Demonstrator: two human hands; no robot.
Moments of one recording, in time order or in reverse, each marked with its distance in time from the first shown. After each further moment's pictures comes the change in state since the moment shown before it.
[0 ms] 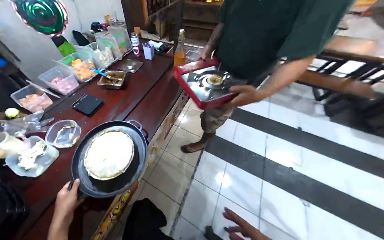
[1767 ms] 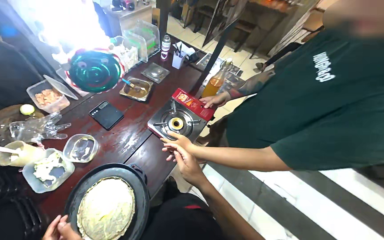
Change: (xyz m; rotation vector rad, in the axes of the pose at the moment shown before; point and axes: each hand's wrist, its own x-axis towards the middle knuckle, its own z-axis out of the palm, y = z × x) left_hand -0.015 0.085 -0.010 0.057 0.744 0.311; right_hand 0.408 -0.199 0.056 0.226 -0.117 -0.495
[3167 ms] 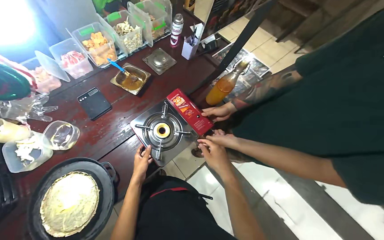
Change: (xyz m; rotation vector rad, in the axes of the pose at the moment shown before) left_hand -0.088 0.168 0.323 -0.597 -0.715 -0.874; right_hand 0.054 0.121 -0.214 -0.549 -0.082 0.429
